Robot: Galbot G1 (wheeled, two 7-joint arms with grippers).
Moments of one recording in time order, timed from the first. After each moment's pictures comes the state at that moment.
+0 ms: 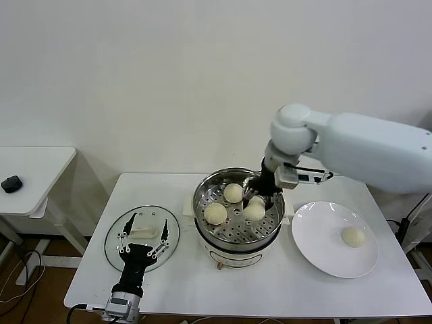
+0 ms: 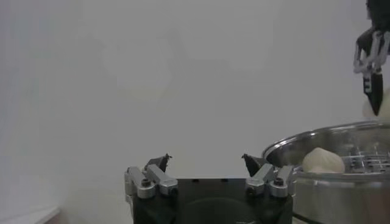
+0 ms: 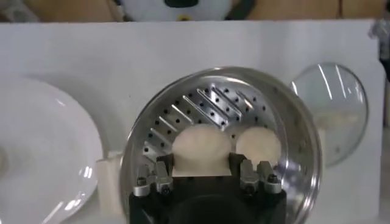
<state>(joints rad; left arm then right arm) 1.62 -1.33 -0.40 -2.12 0.13 -0.10 -0.16 0.60 0.91 -1.23 1.59 -0.09 0.71 -1.23</state>
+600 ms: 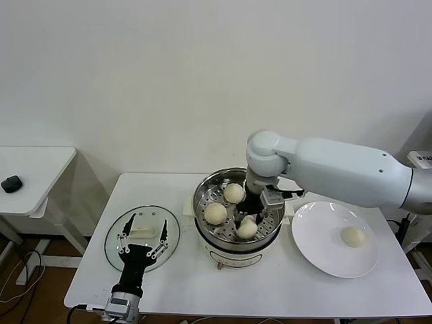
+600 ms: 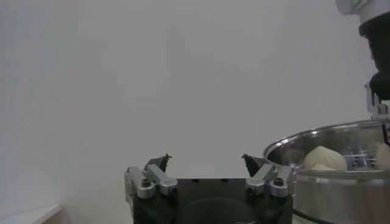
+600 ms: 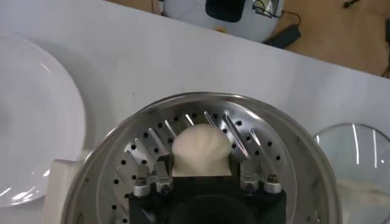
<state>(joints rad) 1.61 -1.33 -0.40 -2.11 0.13 -0.11 -0.16 0.47 0.98 -1.19 1.57 -0.23 0.80 -1.24</state>
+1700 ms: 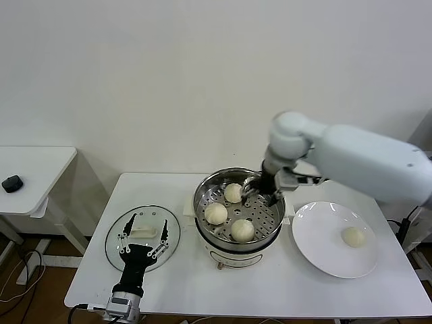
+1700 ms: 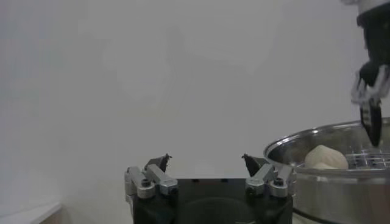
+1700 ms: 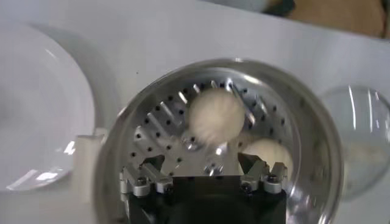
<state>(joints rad) 1.61 -1.33 -0.40 -2.10 0.12 -0.11 -0.17 0.52 0.79 -1.06 1.51 -0.11 0.57 -1.27</state>
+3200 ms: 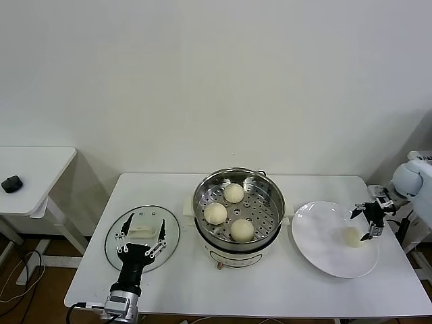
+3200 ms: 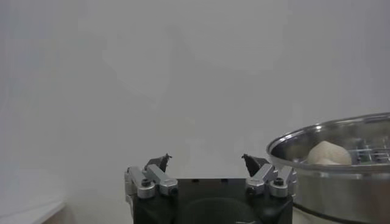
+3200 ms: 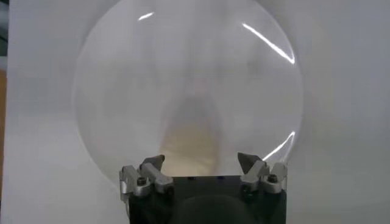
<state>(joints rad) 1.61 -1.33 -0.41 -2.10 0.12 -0.10 -0.17 0.01 0.64 -0.73 0.80 -0.08 0.17 -1.22</state>
